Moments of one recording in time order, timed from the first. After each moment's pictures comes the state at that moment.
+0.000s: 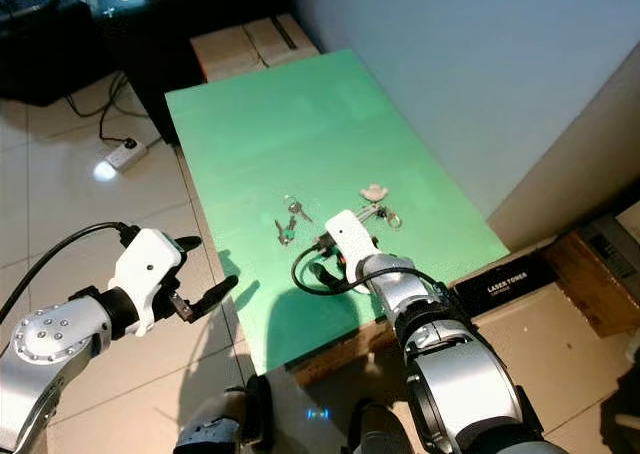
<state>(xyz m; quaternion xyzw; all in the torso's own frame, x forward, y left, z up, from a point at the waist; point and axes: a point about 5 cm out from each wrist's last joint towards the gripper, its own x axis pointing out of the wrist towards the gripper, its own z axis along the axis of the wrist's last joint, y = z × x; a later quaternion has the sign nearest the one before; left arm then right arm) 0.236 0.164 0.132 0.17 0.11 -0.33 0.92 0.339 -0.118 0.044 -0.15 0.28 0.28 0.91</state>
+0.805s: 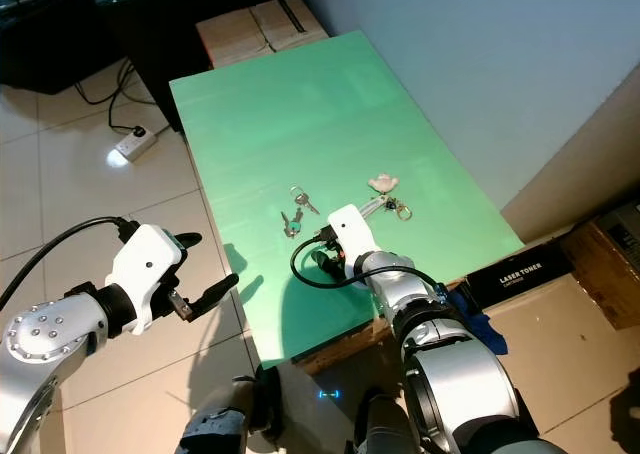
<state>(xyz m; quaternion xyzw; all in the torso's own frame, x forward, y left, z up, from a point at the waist) 0.231 0.160 0.146 0.18 0.11 -0.34 0.92 0.343 -0.116 0.049 -0.11 0.26 0.27 0.92</state>
